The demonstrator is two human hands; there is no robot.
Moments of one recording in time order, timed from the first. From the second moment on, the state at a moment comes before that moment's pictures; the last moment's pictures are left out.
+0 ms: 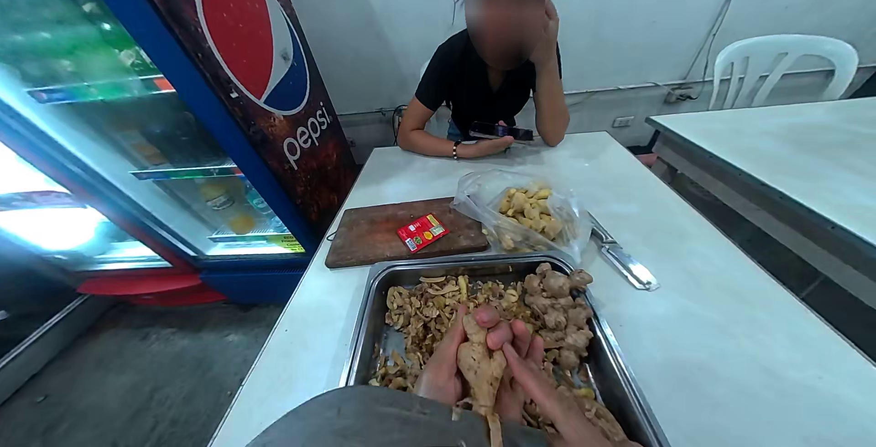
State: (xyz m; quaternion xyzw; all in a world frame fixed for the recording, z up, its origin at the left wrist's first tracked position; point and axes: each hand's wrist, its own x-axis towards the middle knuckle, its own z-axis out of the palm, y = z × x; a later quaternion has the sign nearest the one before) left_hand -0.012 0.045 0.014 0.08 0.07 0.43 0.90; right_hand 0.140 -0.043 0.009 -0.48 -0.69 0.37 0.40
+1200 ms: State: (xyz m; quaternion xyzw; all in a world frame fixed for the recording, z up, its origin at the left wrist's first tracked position) left_hand -0.007 0.036 0.019 0.12 0.13 0.51 0.84; right_hand 0.124 -0.036 0.029 -0.50 -0.68 0.31 0.43
